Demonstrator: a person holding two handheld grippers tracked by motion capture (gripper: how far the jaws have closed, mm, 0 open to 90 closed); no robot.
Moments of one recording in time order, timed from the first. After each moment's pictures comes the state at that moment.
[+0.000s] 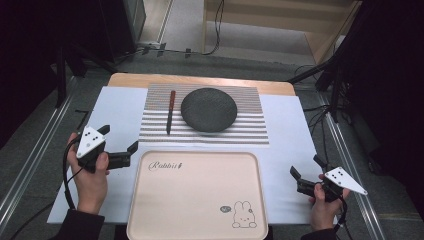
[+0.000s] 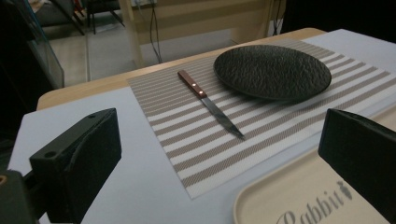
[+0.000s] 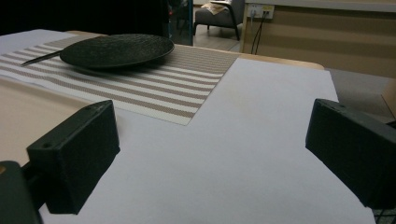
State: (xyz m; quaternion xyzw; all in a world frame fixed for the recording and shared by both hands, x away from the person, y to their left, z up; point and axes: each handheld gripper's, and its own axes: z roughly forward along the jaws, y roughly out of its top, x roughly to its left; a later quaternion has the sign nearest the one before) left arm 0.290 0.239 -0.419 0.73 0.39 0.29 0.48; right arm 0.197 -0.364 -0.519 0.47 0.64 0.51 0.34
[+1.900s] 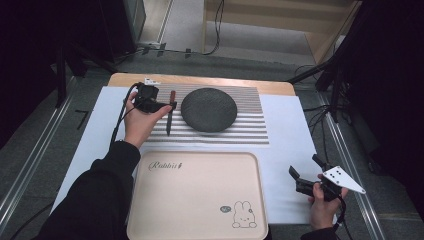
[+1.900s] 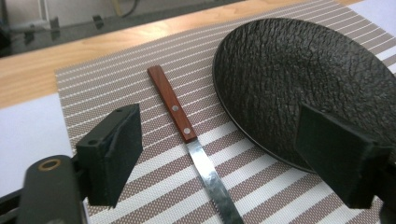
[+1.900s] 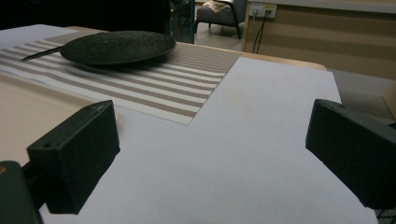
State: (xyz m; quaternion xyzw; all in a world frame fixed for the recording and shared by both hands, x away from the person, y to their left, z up) left arm 0.465 0.140 -0.428 0.79 0.46 0.18 0.37; right arm 0.200 -0.362 -0.519 0.47 0.64 0.50 0.34
